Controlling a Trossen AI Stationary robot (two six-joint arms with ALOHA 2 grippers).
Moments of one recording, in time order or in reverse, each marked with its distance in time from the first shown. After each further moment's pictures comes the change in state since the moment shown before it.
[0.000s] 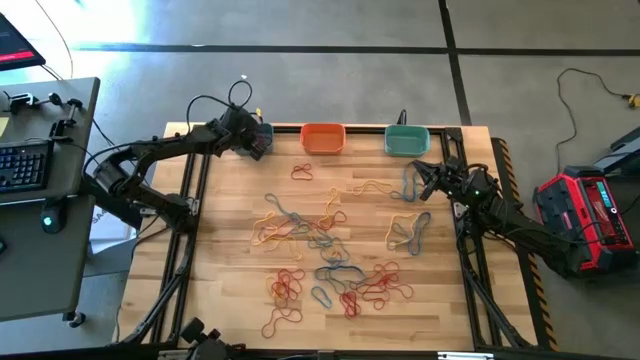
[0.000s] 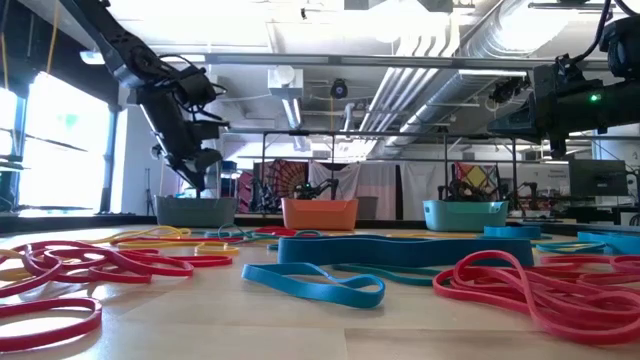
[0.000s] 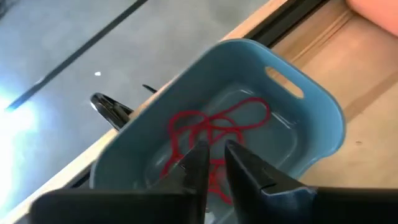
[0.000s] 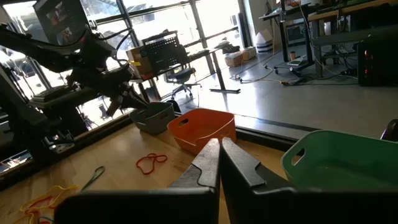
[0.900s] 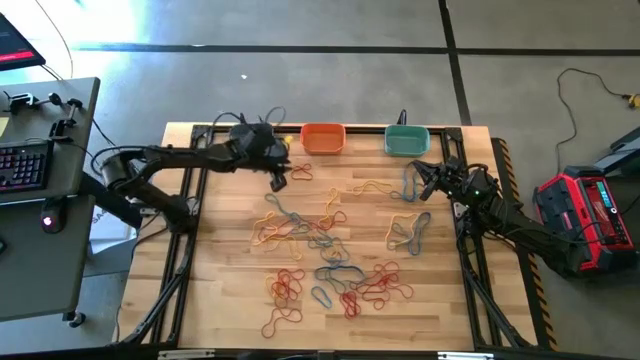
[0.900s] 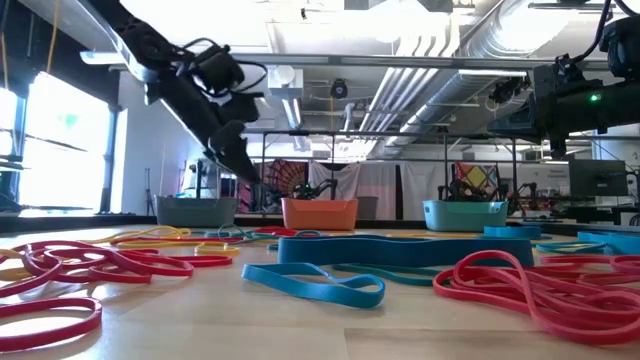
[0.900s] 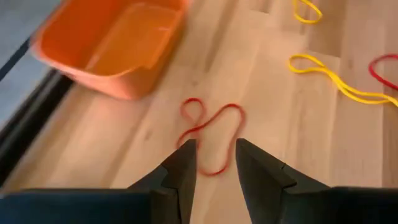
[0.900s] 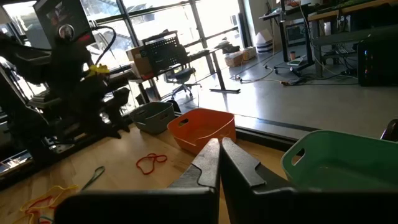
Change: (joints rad) left arm -0.340 0.058 0.000 0.142 0.316 0.049; right arm 0.000 0.000 0.000 0.000 0.000 0.000
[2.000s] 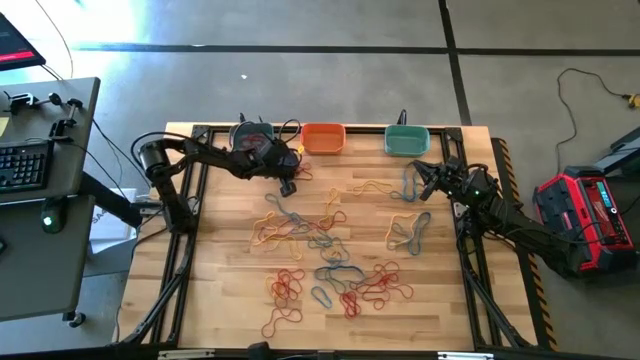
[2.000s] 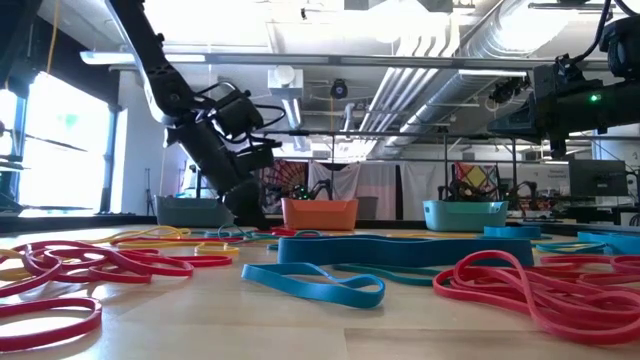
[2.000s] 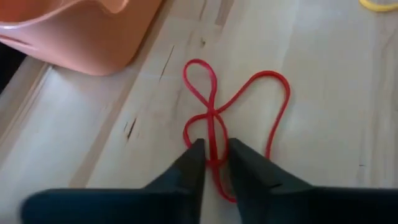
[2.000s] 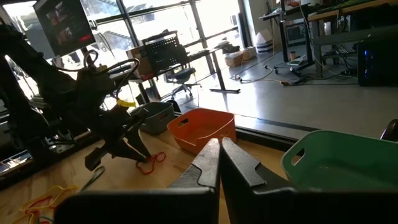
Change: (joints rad) left arm -0.007 0.303 0.002 0.225 -0.097 0.071; right arm 0.000 0.000 0.000 0.000 0.000 0.000
